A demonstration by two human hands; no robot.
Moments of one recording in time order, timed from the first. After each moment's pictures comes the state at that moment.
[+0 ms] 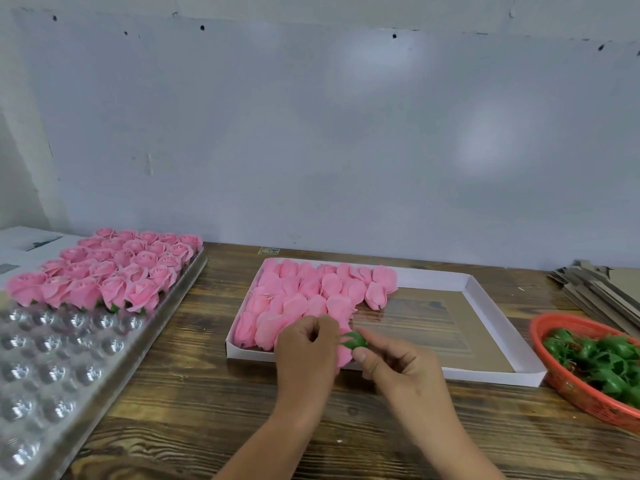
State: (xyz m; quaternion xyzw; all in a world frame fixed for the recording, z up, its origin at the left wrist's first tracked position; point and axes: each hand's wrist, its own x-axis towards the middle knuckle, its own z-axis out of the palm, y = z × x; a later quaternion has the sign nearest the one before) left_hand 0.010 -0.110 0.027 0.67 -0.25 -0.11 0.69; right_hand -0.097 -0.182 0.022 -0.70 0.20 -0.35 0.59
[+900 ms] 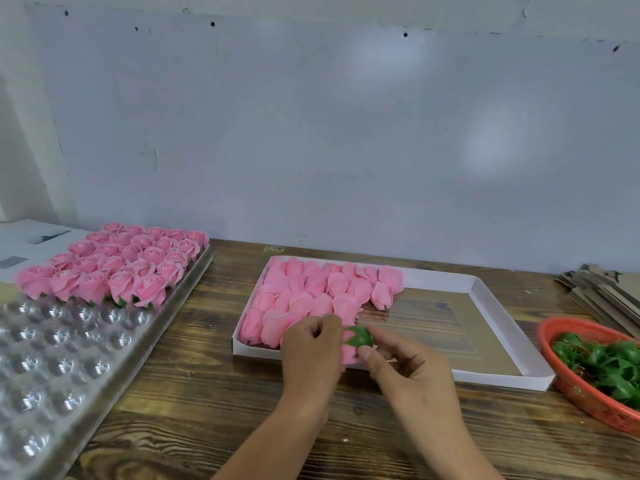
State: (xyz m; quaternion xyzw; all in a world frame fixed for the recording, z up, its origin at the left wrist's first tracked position) left_hand 0.014 -0.111 0.025 0.65 -0.18 -0.20 0.71; right_hand -0.096 -0.178 0.020 -0.71 0.24 -0.38 0.54
